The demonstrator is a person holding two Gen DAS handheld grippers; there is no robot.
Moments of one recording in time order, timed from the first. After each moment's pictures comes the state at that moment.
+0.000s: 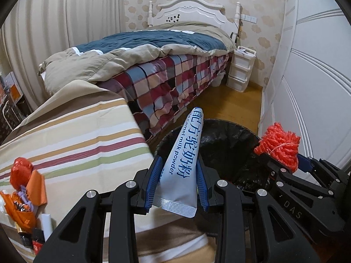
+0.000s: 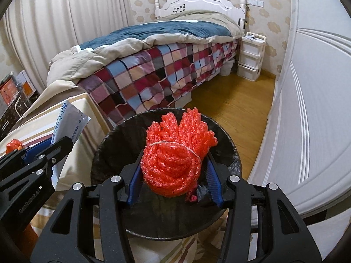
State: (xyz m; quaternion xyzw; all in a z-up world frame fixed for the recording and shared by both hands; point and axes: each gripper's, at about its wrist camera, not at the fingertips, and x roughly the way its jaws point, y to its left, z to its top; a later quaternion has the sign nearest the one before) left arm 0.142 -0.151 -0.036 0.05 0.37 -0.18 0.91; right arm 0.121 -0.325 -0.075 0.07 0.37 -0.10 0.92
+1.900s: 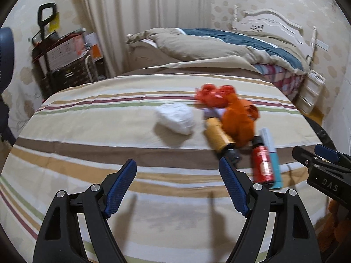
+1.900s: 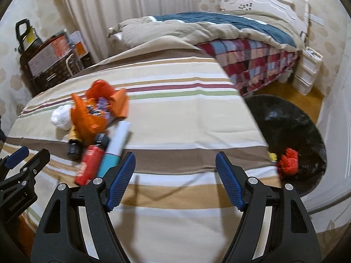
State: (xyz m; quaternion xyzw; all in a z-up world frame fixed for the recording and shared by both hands) left arm 0.039 0.117 -0.038 -0.01 0.38 0.06 0.92; right arm 0.086 -0.103 -0.078 0.01 0.41 0.08 0.91
